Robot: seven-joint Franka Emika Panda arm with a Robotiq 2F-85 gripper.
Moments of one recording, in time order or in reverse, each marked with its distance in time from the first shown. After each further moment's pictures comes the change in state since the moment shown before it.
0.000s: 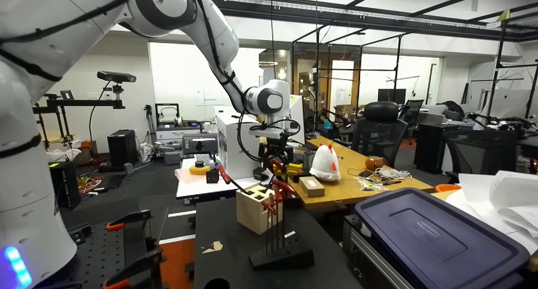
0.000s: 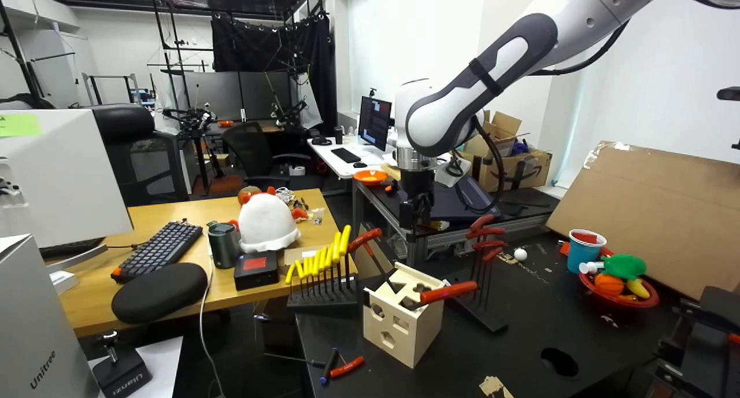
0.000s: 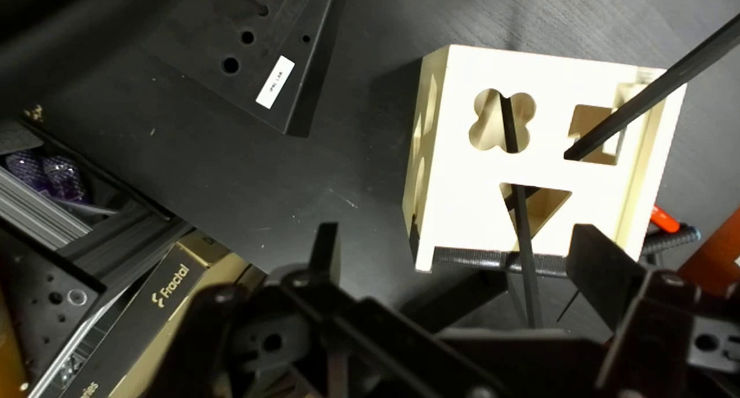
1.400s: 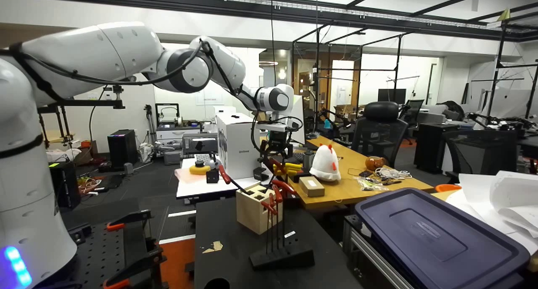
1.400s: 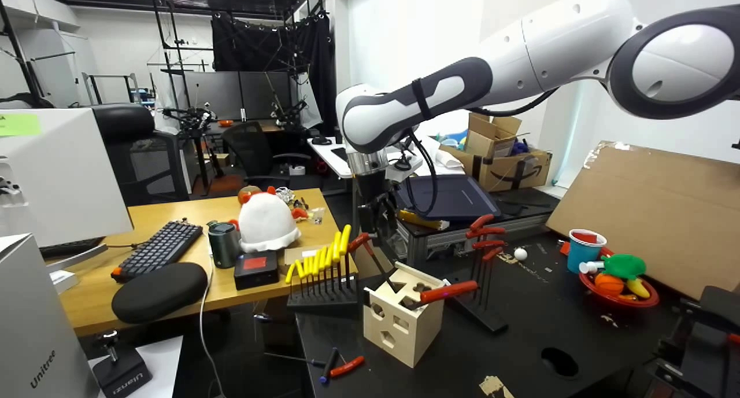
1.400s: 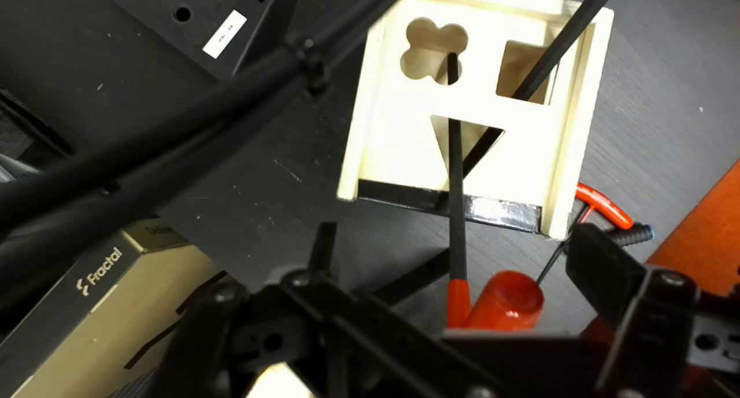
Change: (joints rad) arm 0.090 0.432 0.029 0.794 -0.031 -0.543 0.003
